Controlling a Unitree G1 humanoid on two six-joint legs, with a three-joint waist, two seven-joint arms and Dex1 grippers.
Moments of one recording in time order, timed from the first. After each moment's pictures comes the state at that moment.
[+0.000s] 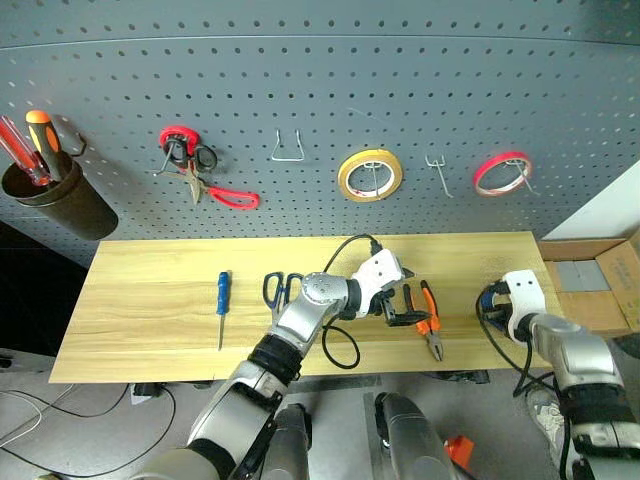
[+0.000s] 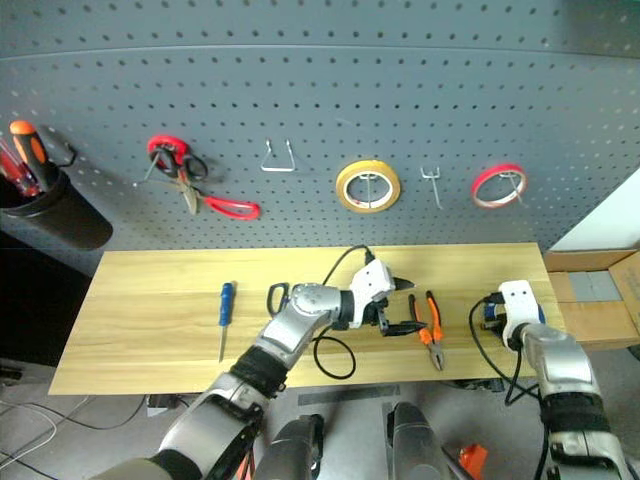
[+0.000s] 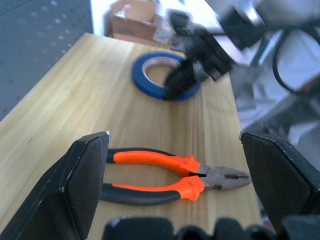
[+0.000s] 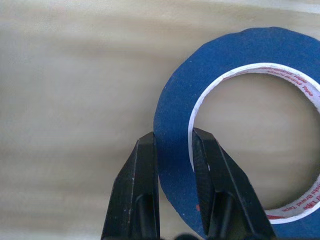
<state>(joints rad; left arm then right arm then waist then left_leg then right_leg) -0.61 0.08 -0.34 0.41 -0.05 0.12 -0.93 -0.21 -0.52 -0.10 0.14 0.12 0.73 0.37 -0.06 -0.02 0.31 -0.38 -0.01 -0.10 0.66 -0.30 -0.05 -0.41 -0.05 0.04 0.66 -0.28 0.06</state>
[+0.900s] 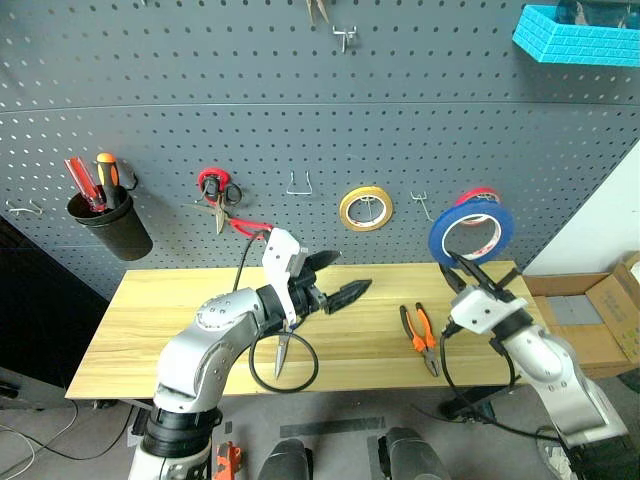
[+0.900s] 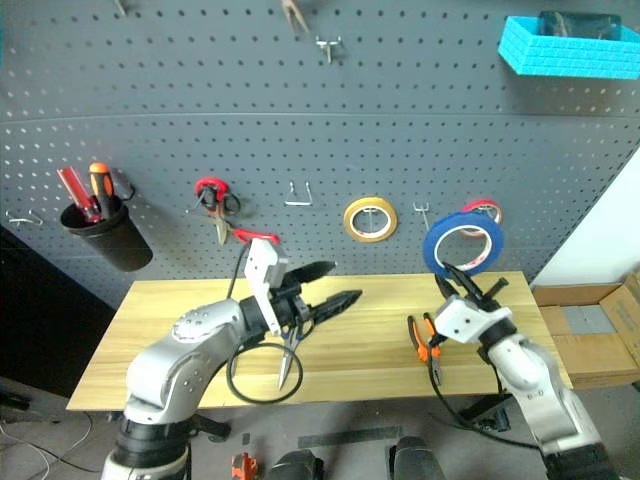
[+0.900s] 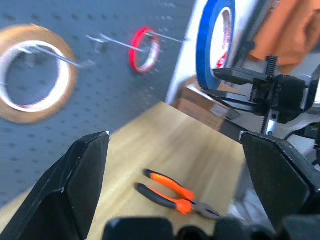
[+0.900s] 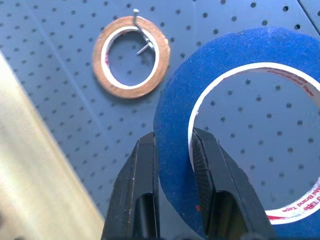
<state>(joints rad) -0.32 0.30 -0.04 -0.35 -0.43 0.69 -0.64 -0.13 -0.58 0.10 -0.02 -0.37 -0.34 0.17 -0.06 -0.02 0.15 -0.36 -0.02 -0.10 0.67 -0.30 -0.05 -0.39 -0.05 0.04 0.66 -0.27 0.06</state>
